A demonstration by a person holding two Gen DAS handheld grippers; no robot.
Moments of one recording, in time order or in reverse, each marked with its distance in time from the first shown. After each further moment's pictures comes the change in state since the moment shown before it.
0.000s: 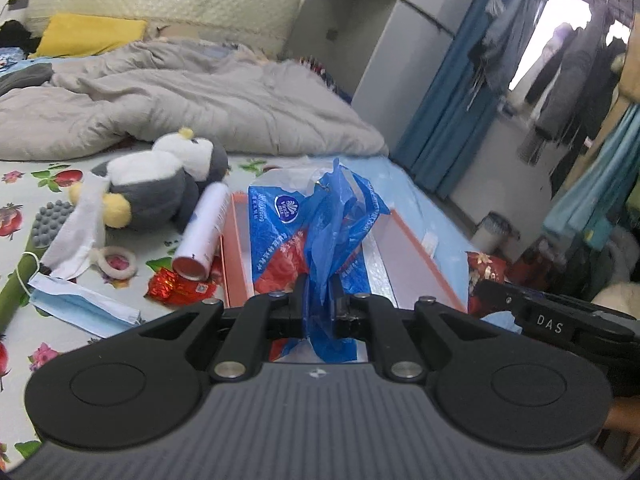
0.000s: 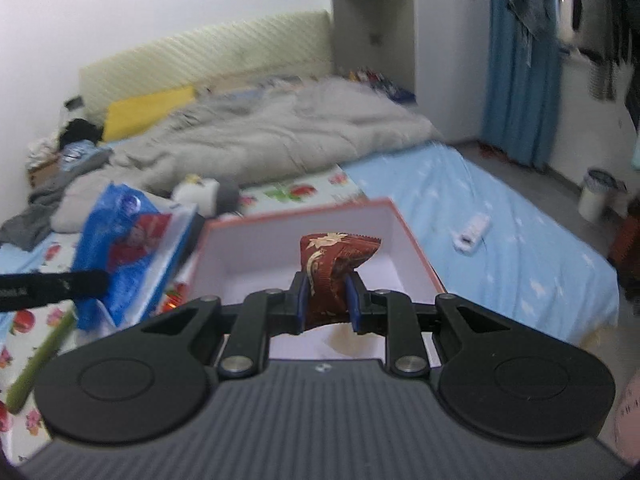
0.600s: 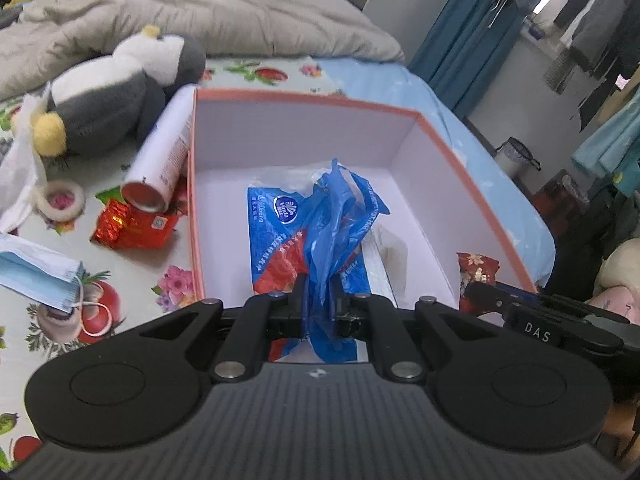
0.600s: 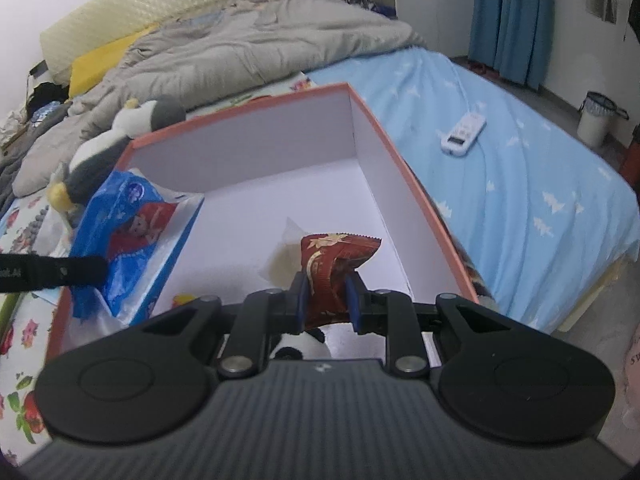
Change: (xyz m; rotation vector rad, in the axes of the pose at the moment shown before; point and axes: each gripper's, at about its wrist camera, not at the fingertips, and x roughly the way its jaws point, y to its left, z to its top) left arm 0.141 0.001 -0.026 -0.002 0.255 0.025; right arm 0.097 -0.052 -0.048 0.073 0.213 -0.009
